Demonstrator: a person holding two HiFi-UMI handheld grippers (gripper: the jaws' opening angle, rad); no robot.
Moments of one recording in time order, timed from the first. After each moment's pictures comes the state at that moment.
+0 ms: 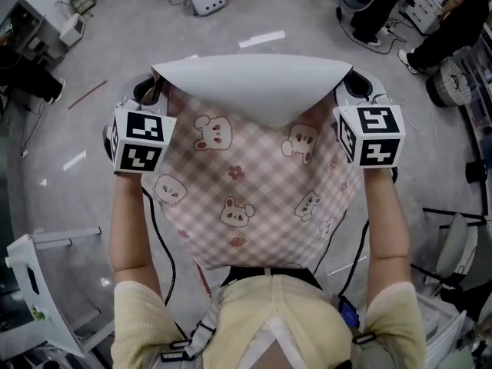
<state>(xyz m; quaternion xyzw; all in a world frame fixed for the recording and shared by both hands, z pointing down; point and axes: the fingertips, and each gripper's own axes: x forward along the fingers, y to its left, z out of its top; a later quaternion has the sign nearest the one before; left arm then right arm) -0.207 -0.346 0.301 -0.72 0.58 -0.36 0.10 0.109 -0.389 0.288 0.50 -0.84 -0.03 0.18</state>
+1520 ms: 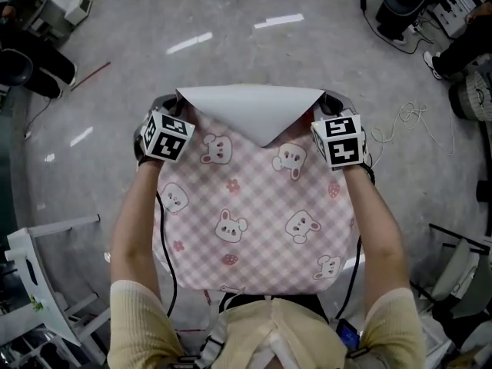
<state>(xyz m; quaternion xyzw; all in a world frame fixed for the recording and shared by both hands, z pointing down) -0.266 -0.408 0.534 -0.70 0.54 -0.46 -0.05 0.048 -0.467 0.510 0.42 -0.86 0.05 0.29</state>
